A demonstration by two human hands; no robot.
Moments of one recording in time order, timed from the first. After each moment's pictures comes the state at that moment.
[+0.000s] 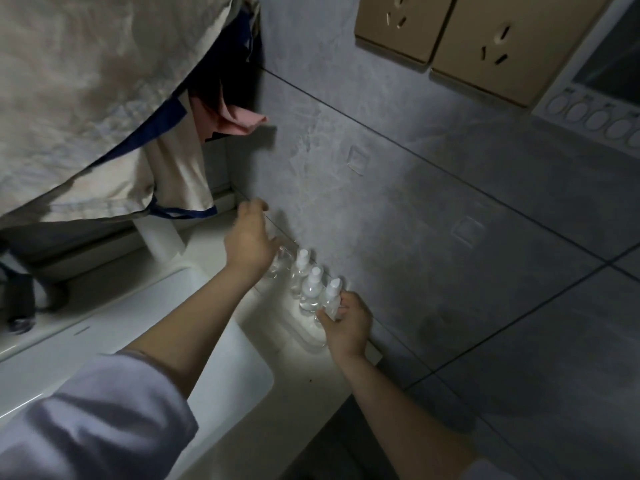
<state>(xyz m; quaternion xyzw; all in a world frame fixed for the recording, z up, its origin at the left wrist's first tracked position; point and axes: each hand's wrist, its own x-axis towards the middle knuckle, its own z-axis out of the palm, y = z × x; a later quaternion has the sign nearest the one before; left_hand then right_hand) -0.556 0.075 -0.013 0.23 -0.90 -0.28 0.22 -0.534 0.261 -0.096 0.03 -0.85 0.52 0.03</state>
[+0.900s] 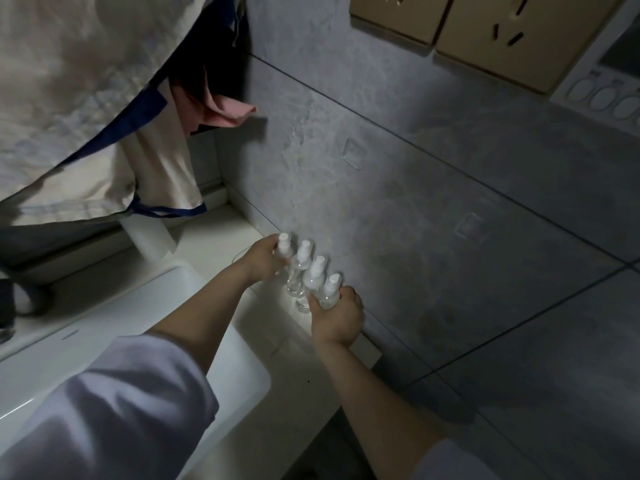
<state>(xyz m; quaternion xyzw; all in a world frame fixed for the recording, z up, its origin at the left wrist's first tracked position) -0.573 0.075 -0.052 0.16 -0.86 -0.49 -0.04 -0.542 0.236 -0.090 -0.10 -0.91 0.40 0.03</state>
